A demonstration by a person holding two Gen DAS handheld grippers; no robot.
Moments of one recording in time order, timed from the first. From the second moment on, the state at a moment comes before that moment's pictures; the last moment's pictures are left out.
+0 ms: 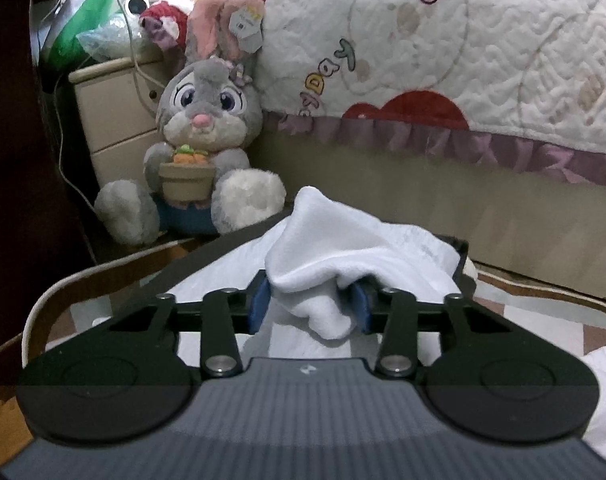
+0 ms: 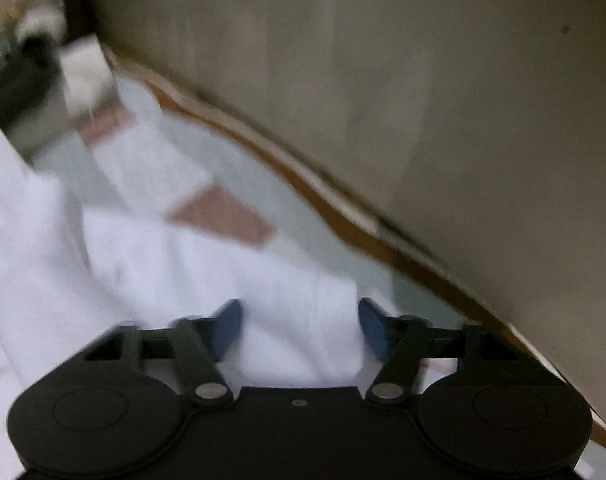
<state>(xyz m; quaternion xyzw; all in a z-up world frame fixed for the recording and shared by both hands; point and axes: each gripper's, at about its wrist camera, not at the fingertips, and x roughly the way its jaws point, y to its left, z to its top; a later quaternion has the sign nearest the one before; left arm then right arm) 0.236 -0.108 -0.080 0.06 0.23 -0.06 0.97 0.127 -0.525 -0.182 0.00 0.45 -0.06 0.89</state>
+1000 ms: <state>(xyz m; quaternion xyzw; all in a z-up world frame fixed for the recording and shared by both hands) 0.259 -0.070 -0.075 -0.09 0.23 -0.10 0.96 0.127 -0.417 -0.109 -0.04 0.35 -0.20 0.91</state>
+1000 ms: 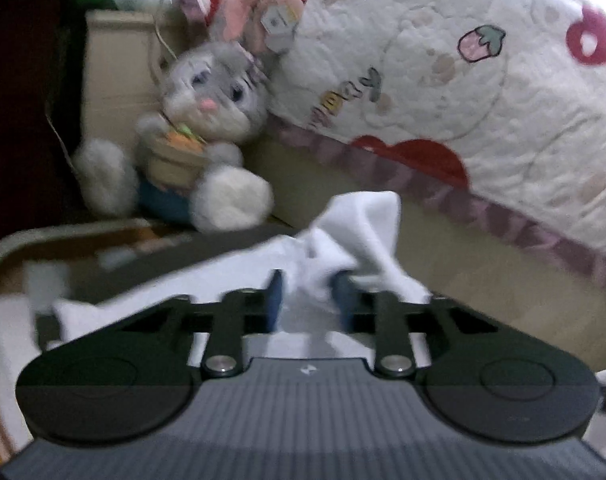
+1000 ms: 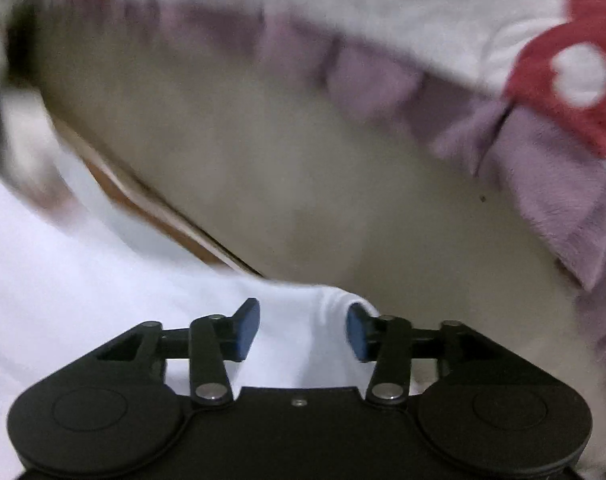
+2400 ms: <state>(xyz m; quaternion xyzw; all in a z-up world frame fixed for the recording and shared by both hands) 0.251 -0.124 -0.082 -0.13 0.28 -0.38 0.87 0.168 -0.248 -0.079 -0.16 0.19 0.07 0.97</state>
